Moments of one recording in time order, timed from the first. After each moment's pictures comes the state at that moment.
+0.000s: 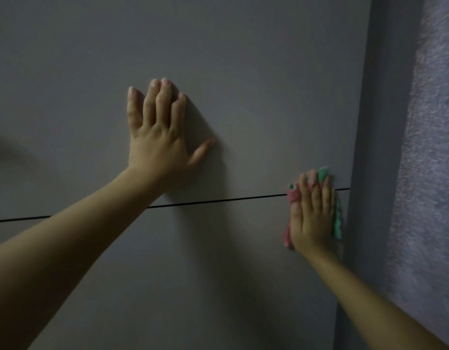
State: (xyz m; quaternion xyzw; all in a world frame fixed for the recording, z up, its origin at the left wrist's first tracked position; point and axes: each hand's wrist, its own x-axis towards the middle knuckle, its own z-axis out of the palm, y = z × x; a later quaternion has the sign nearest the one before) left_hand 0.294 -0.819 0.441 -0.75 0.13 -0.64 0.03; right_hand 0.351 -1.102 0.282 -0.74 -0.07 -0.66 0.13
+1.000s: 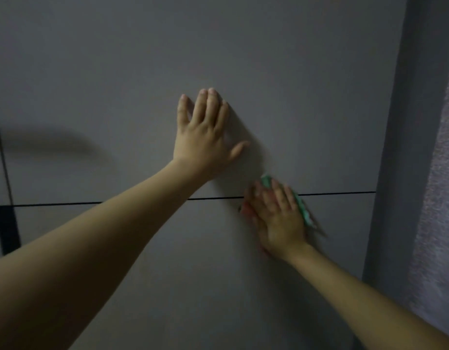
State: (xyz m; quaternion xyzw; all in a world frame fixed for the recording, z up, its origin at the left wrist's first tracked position) left_hand 0.259 -0.819 0.455 -0.85 0.10 -0.51 0.08; right_hand 0.322 -1.000 0.298 -0.75 -0.24 -0.61 -0.02
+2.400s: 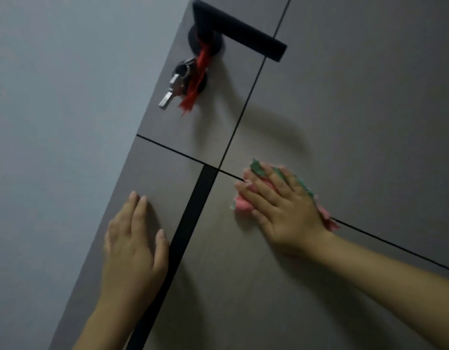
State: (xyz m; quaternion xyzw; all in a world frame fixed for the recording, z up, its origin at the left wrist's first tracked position) left_hand 0.188 -0.517 0.191 -0.76 -0.14 -0.54 -0.34; right_hand 0.288 -0.725 0.345 -0.63 -0.47 -0.58 -0.23
